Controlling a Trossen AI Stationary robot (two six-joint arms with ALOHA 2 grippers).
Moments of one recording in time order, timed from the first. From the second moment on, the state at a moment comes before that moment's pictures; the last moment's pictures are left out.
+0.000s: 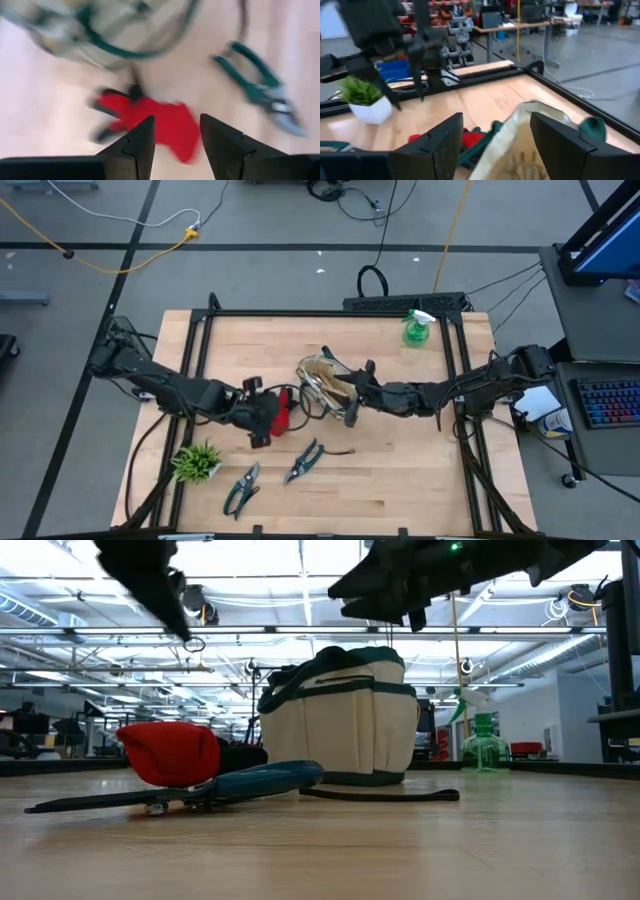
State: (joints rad) left arm -0.35 1.37 1.08 -0.83 -0.33 -0.46; right arm 0.19 1.48 0.73 0.60 0.52 0.16
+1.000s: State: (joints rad) left arm -0.70 1.55 1.08 -0.85 -0.07 -1.23; right arm 0.31 1.48 0.73 0.68 0.52 -0.05
